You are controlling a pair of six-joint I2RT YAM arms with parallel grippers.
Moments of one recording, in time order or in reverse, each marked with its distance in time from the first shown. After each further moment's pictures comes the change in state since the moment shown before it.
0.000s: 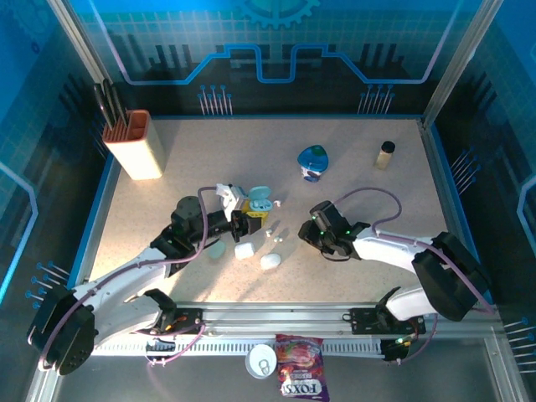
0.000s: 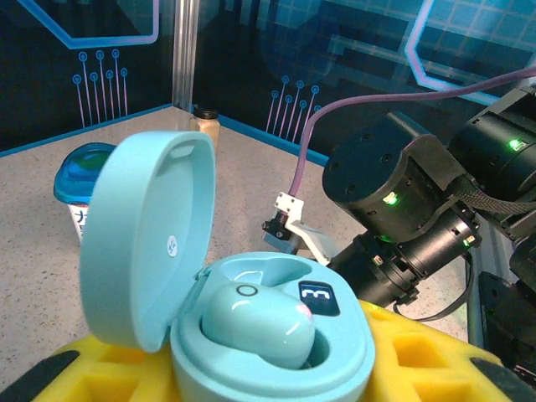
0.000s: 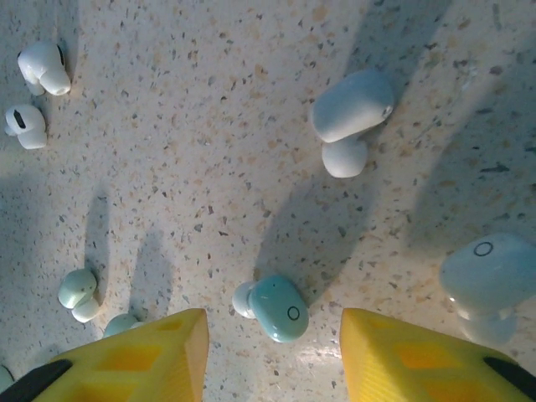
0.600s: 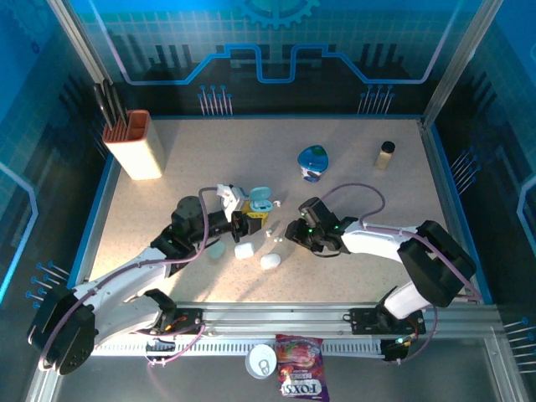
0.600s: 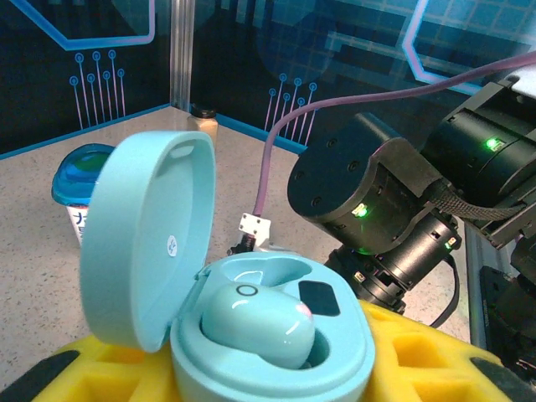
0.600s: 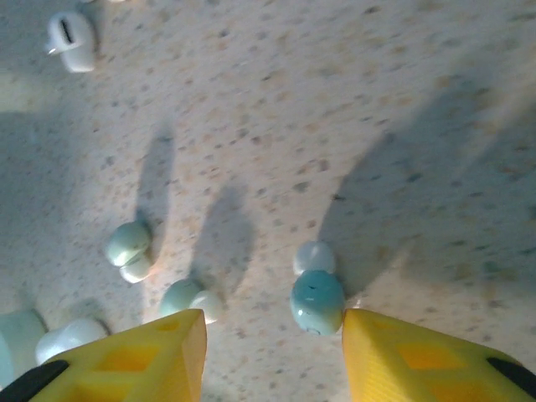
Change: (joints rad) left arm 0.000 0.004 0.000 -0.001 0.007 0.019; right arm 0.053 0.114 0.103 0.020 -0.116 -0.032
